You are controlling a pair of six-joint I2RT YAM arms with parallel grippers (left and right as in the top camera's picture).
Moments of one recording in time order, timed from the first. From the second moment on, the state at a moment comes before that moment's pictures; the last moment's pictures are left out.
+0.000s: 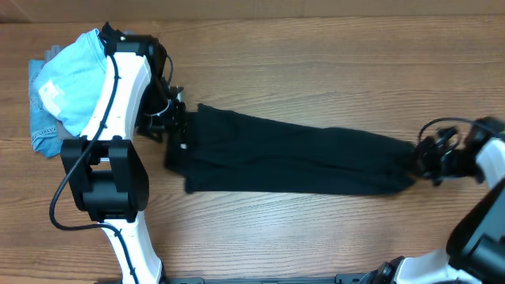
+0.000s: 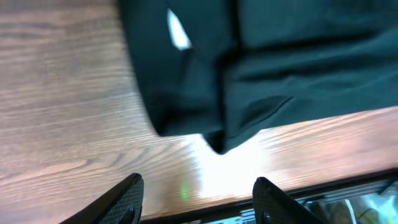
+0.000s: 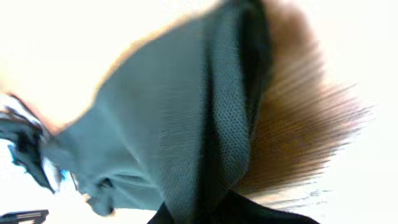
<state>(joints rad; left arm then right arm) -0.03 2.11 1.91 -1.64 0.14 0.09 -0.58 1.71 1.09 -0.96 -0.63 0.16</state>
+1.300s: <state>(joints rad) -0.01 2.01 2.24 -1.69 0.32 0.09 0.25 1.68 1.17 -0.80 -0.37 0.58</state>
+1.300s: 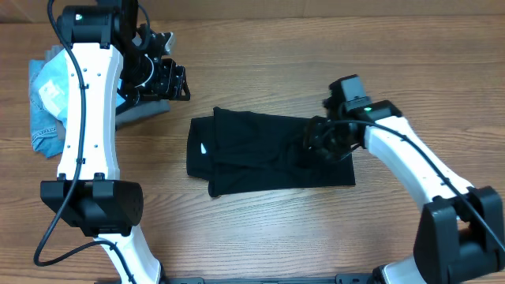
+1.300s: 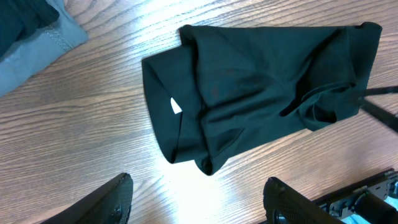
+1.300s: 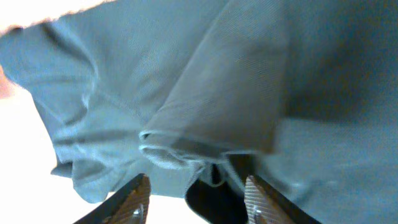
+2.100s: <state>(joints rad) -0.01 2.01 2.24 -1.68 0.32 0.09 0.26 1.83 1.01 -0.10 -0.62 0.72</state>
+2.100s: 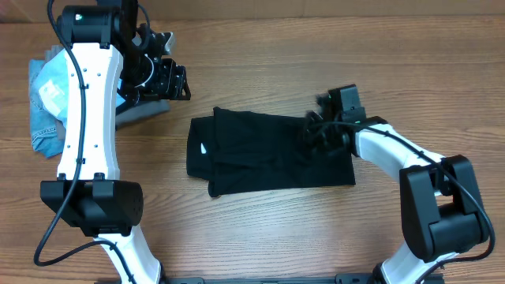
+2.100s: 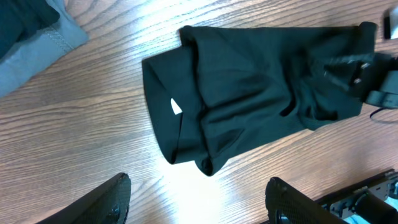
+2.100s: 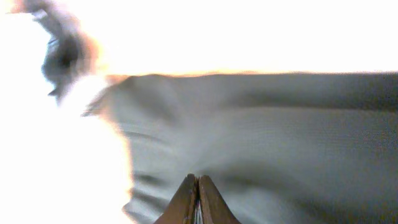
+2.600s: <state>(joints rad) -0.01 2.01 2.24 -1.69 0.32 0.09 0.16 1.78 1.12 -0.78 -0.58 0.58</state>
